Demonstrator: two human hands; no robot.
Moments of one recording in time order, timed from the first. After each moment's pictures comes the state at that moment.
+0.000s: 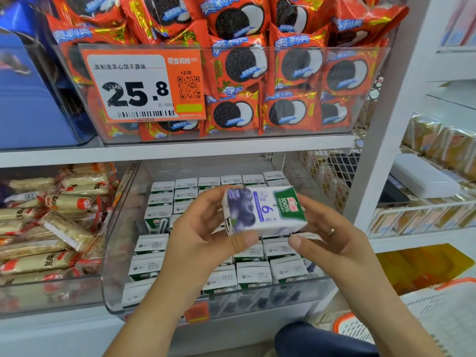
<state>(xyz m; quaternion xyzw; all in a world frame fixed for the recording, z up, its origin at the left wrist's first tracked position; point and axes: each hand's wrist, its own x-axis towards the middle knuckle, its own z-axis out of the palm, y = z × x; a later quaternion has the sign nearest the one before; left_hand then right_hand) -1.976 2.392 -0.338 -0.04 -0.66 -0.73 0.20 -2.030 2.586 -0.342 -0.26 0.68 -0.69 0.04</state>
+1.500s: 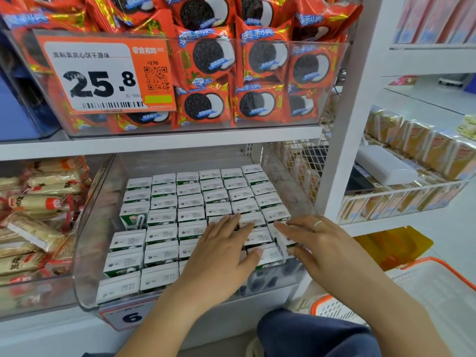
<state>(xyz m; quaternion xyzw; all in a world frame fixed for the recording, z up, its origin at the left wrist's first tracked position) -2.003 2.420 -0.397 -0.05 -0.98 -0.21 0.04 -2.039 2.622 -0.352 -0.34 0.93 -0.11 -0.09</state>
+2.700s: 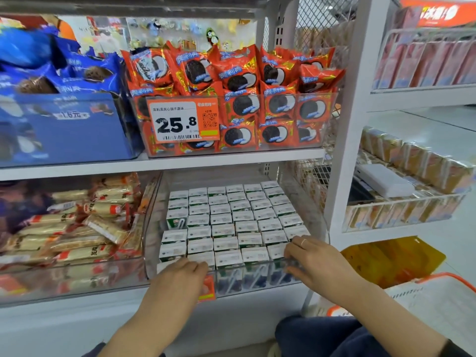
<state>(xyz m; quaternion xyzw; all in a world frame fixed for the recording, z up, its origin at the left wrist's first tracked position) -1.893 2.357 -0.371 -0.04 -0.99 0.01 0.11 -2.025 2.611 -0.380 -0.44 0.88 -0.07 -0.14</state>
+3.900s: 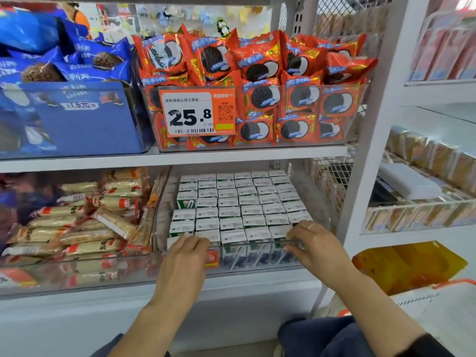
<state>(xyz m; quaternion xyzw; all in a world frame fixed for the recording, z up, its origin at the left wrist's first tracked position) -1.925 2.342 -0.394 0.06 -0.97 -0.07 0.23 -2.058 2.582 -0.394 -0.39 0.89 -0.20 -0.16</state>
